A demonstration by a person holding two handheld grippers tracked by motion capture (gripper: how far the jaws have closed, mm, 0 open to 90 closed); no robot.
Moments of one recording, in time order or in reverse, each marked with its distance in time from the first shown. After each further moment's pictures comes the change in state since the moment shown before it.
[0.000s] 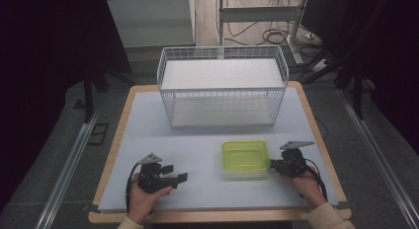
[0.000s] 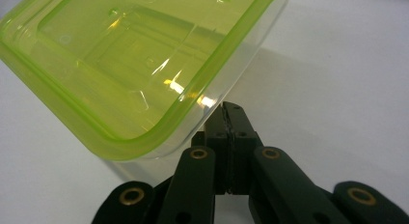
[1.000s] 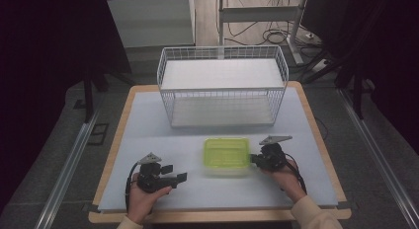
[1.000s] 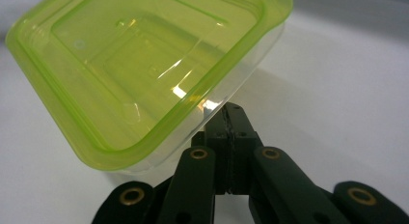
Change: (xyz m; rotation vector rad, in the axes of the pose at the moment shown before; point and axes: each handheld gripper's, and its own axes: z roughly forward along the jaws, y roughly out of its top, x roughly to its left) left arm 0.001 0.000 -0.002 0.000 -0.003 0.001; right arm 0.034 0.031 0.035 -0.024 0.032 -0.052
